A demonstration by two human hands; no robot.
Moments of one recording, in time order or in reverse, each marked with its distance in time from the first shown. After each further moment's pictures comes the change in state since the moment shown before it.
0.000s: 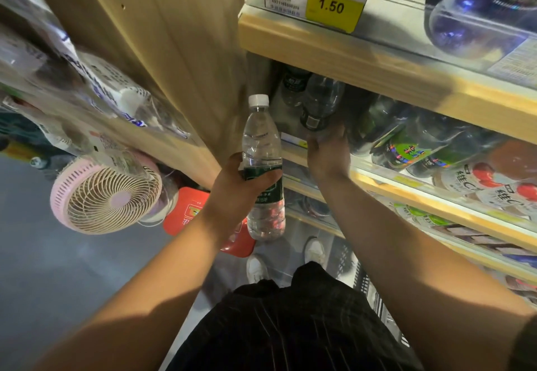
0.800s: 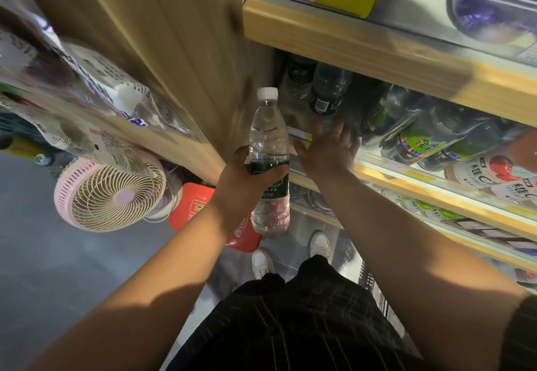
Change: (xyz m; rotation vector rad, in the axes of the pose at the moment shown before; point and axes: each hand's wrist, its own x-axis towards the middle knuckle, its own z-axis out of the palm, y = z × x) left_hand 0.006 0.002 -0.002 0.028 -0.016 -0.001; right_hand 0.000 0.000 0.013 -0.692 -0.213 -0.146
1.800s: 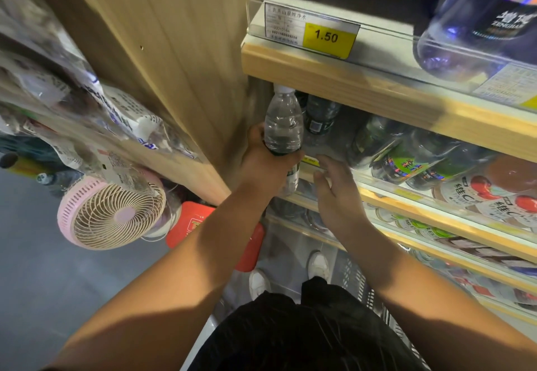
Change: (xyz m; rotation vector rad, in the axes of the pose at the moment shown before) left_hand 0.044 0.039 0.041 0.077 0.213 0.154; right_hand -0.064 0.035 -0.013 0.816 0.163 -0.194
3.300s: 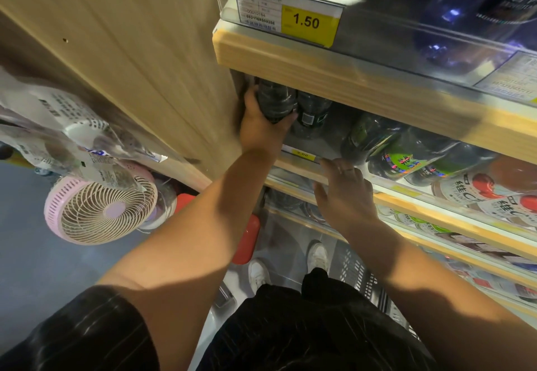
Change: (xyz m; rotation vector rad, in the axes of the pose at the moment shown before) left_hand 0.061 -0.004 0.039 0.010 0.124 0.126; right_hand 0.016 0.029 -0.021 -0.712 -0.173 -0.011
